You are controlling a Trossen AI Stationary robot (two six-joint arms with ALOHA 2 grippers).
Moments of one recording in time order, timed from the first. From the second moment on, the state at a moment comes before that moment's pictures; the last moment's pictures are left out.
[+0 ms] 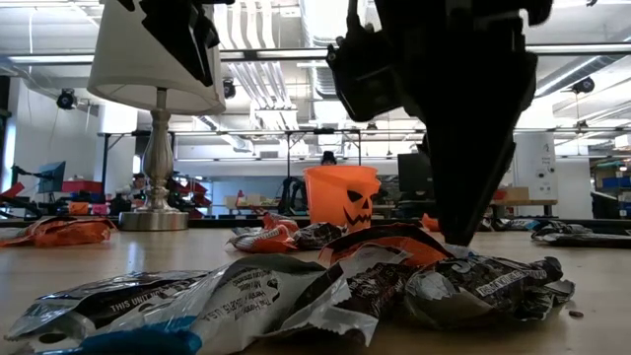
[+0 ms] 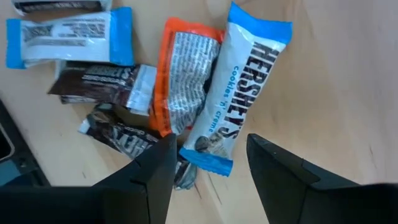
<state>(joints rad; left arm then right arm) -0.04 1.33 1.28 -1.07 -0.19 -0.02 0.40 2.04 1.45 -0.67 -0.16 0.85</state>
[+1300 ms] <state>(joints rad) -0.04 1.33 1.28 -1.07 -0.19 -0.04 0.40 2.05 1.38 -0.63 -0.11 0.88</state>
